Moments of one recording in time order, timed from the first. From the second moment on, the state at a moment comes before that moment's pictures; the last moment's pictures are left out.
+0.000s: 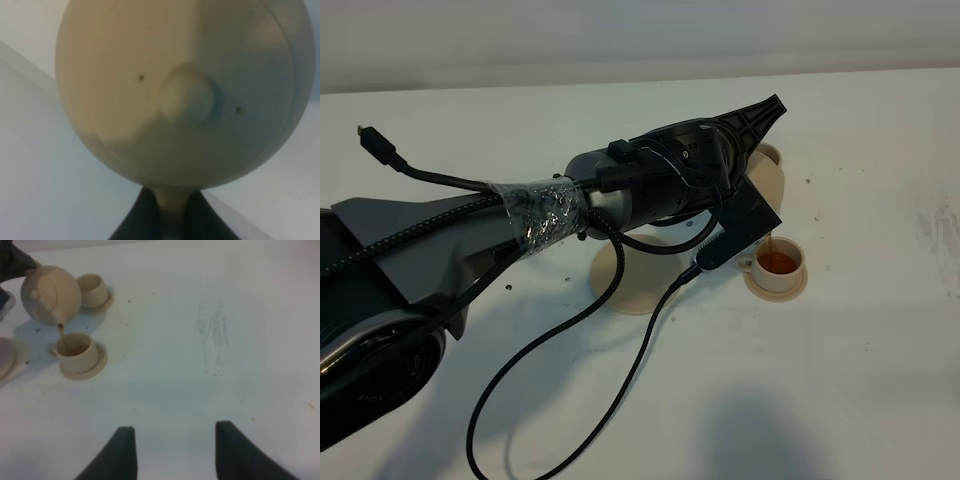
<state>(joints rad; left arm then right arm) -0.82 2.22 -1.69 0.83 0.44 1.18 0.00 -0.01 -0.49 0.09 1.07 -0.05</state>
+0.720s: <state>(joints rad) -0.83 2.22 -1.69 0.88 0.41 1.18 0.00 -0.01 -0.49 0.09 1.07 -0.05</state>
